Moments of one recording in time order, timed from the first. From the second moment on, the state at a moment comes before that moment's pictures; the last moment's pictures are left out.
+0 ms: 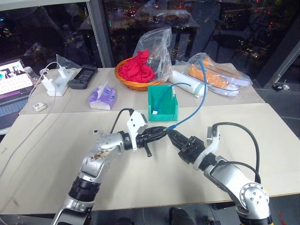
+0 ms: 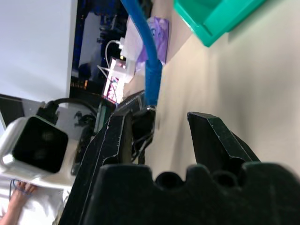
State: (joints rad) left arm -0.46 0.32 -0.18 -0.18 -0.37 0.42 -0.82; right arm -0.11 -0.34 0.02 -0.54 1.74 0.58 -0.44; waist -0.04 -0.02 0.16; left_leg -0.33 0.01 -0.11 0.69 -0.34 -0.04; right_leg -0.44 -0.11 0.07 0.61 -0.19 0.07
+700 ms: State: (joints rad) left arm -0.44 0.35 -0.20 -0.23 -0.38 0.43 -0.83; right arm -0.10 -0.27 -0.02 -0.50 1.67 0.56 -0.41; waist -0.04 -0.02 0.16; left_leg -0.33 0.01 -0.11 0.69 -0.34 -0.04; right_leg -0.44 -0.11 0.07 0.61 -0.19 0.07
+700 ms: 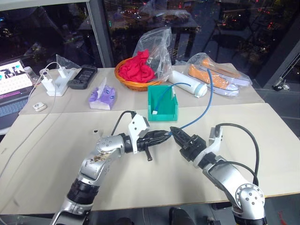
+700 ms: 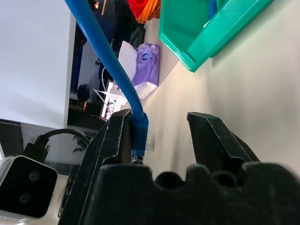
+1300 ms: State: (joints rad) left arm -0.43 0.35 -0.21 -0.22 -0.37 0.44 -0.84; right arm -0.11 -0.29 -0.01 -0.51 1.67 0.58 -0.40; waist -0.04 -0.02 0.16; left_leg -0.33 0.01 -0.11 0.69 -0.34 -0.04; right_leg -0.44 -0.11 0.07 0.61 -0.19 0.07
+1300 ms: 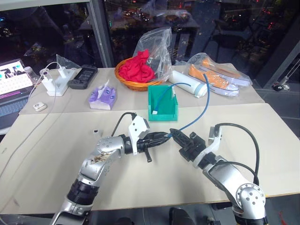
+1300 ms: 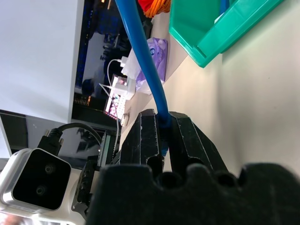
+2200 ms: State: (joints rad) left arm -0.33 0.41 -0.06 -0.34 -0.40 0.52 -0.74; right arm -0.14 -0.31 0.01 -0.50 1.63 0.61 -0.42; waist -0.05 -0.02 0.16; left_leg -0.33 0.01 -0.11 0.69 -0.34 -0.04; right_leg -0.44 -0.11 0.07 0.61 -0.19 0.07
